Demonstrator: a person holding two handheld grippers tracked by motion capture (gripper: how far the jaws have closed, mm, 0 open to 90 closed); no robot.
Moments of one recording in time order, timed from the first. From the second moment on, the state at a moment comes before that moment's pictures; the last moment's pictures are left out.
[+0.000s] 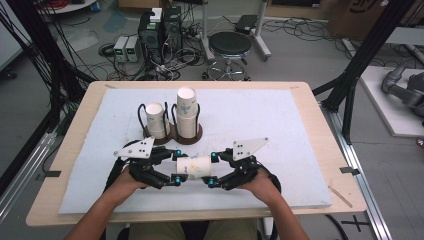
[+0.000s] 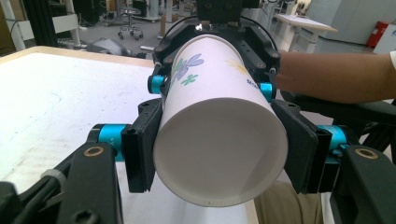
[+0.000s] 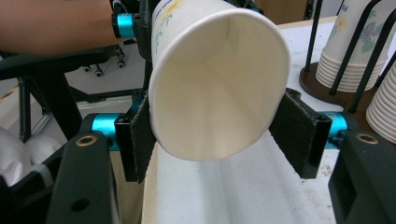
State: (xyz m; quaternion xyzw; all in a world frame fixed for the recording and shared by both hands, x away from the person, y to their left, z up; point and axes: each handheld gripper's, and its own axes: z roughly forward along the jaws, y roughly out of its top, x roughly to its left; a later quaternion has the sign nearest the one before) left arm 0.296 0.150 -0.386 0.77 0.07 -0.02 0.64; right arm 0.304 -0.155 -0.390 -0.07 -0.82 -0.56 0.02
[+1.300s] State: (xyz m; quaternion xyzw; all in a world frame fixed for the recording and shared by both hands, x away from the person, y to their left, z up) left arm 0.295 0.147 -0.363 0.85 0.12 0.03 0.52; right arm 0.322 -0.127 -0.336 -0.03 -0.93 -0.36 -0.02
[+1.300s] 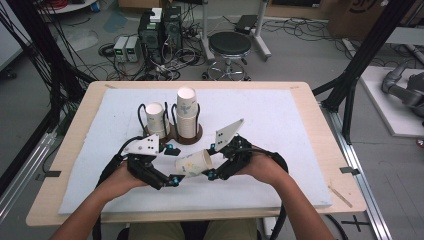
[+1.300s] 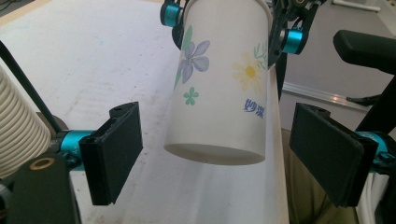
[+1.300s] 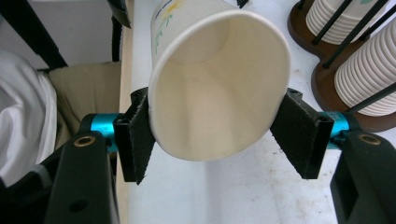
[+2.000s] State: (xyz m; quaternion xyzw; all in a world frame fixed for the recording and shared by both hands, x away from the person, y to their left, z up) left arm 0.296 0.136 -0.360 0.88 0.10 0.03 0.47; right arm 0.320 -0.099 -0.320 0.01 -0.97 -0.26 -0.04
